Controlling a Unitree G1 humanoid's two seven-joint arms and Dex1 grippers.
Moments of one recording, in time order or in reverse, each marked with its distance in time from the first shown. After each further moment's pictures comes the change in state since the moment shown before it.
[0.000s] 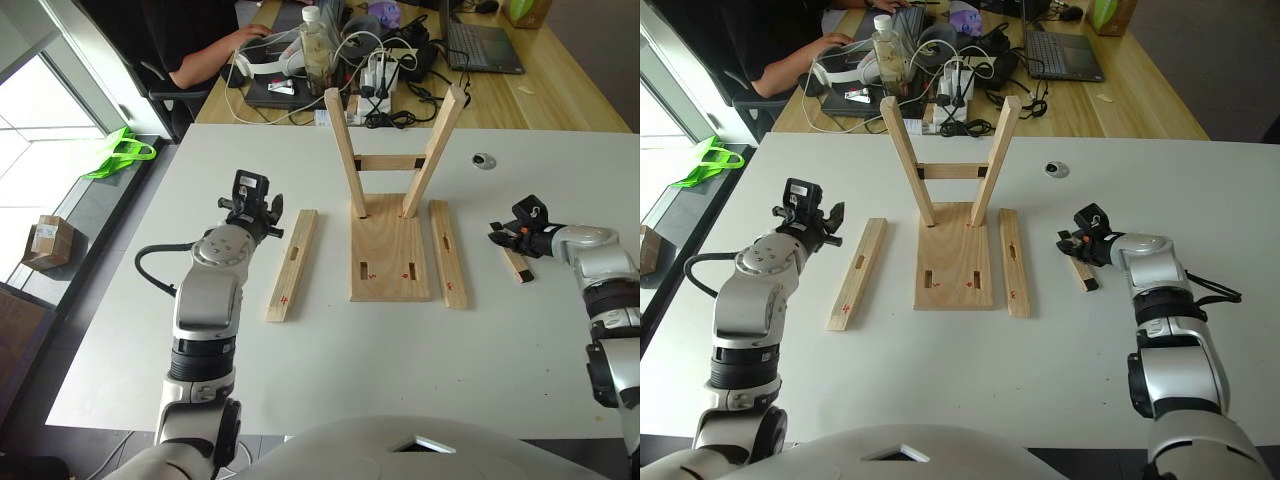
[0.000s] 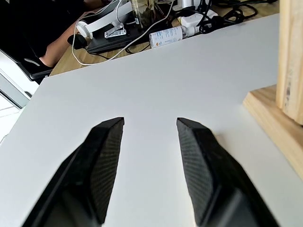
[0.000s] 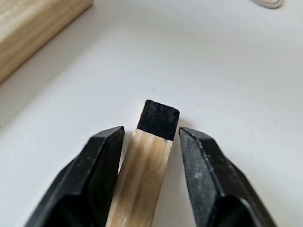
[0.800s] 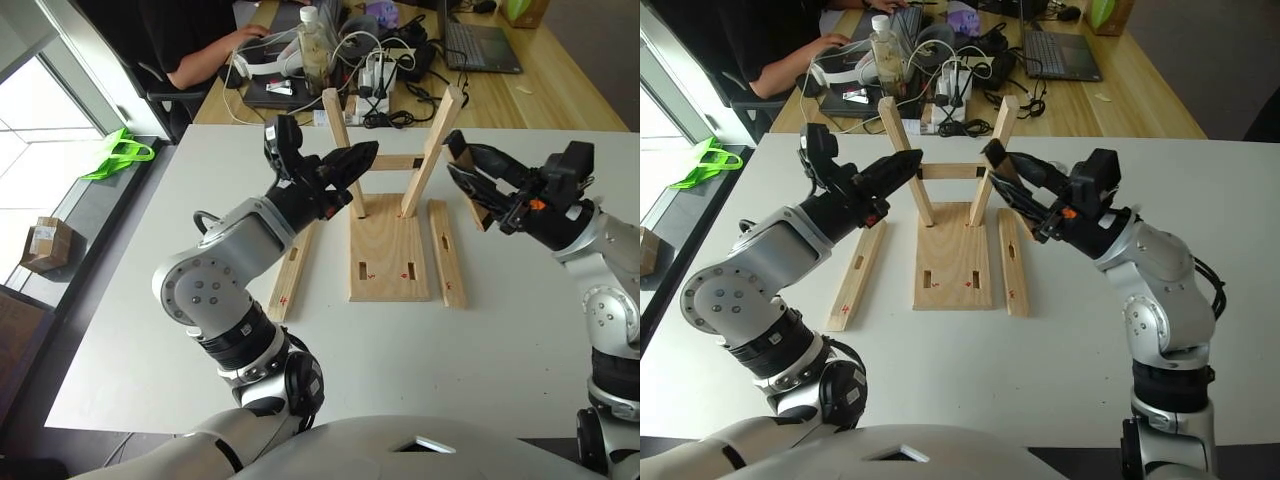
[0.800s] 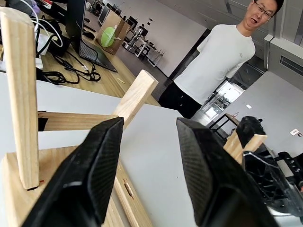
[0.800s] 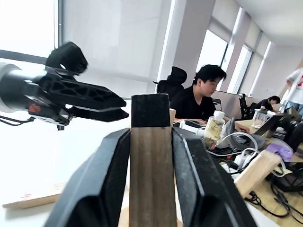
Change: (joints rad) left arm -0.254 -0.429 0.460 -0.310 -0.806 0.643 0.099; right arm 0.378 0.150 -0.154 -1.277 0.516 -0.004 -0.075
